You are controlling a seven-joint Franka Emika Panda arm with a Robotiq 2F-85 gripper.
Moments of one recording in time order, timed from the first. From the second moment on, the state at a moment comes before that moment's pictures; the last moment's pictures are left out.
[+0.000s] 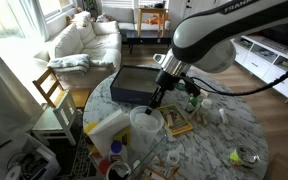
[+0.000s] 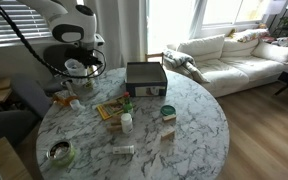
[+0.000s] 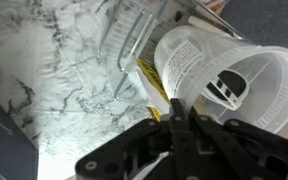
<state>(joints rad) 0.08 0.20 0.09 -2.02 0.62 2.31 -0.83</state>
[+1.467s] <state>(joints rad) 0.02 0.19 0.13 -1.90 0.49 2.15 -0.78</state>
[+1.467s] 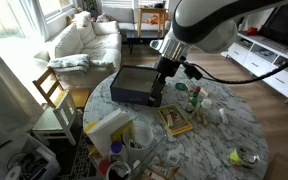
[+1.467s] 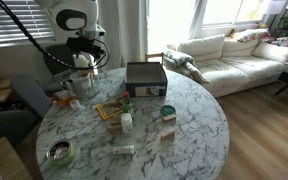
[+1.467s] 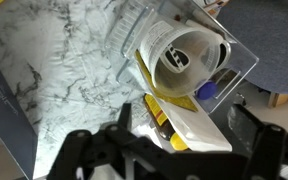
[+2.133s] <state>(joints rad) 0.00 0.02 0.10 -1.90 0.48 1.96 -0.92</state>
